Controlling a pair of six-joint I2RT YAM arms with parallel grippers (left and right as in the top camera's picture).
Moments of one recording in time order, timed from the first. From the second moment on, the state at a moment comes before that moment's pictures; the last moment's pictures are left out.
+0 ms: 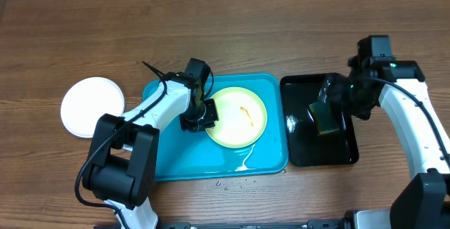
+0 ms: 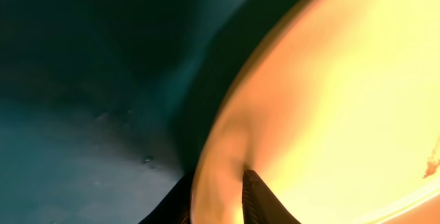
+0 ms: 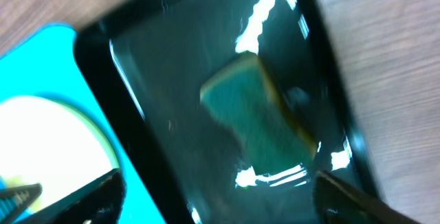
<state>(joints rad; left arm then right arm) -0.34 1.89 1.15 -0.81 0.23 -0.57 0.00 1.58 1.23 -1.05 -0.19 0.38</state>
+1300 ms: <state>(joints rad) -0.38 1.85 1.07 -0.66 0.24 -0.68 0.23 1.58 1.02 -0.98 0.00 0.43</state>
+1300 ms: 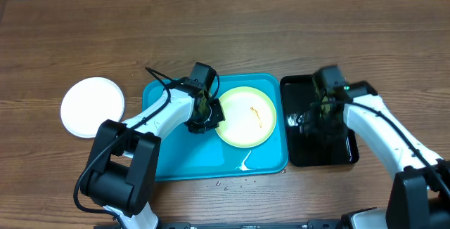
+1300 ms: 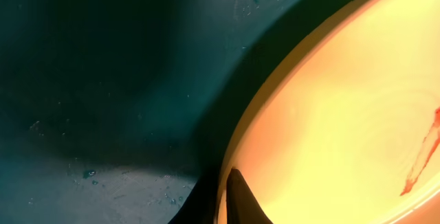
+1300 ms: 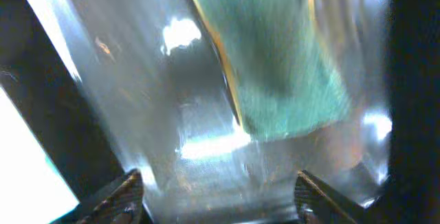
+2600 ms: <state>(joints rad) -0.37 1.84 1.07 -0.64 0.17 -0.70 0.18 1.58 0.89 -0.74 0.10 0.44</state>
